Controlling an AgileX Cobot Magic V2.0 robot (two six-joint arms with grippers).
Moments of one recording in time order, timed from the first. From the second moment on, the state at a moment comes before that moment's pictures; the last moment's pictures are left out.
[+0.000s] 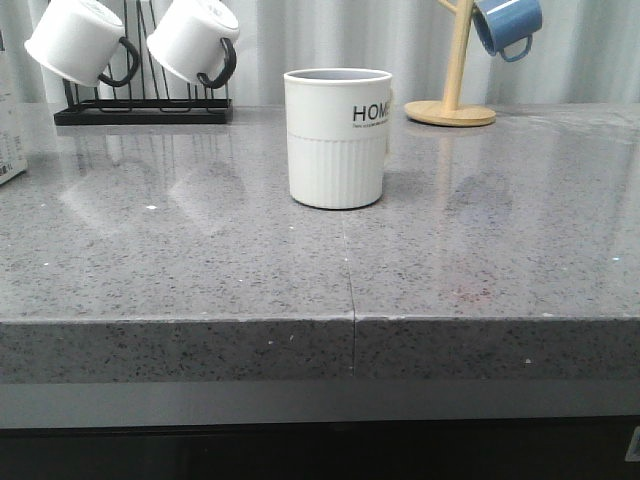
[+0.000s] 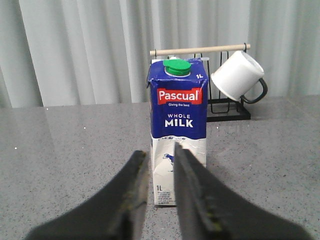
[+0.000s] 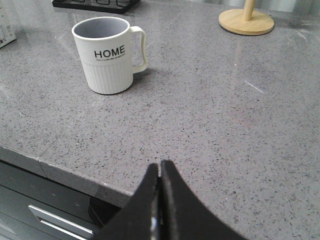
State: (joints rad) left arm 0.00 0.34 -0.40 0.00 0.15 0.01; right arm 0.42 0.23 -0.42 -0.07 0.55 0.11
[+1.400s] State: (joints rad) left arm -0.08 1.35 -0.80 -0.10 -0.25 0.01; right arm 0.42 0.23 -0.42 -0.07 0.55 0.11
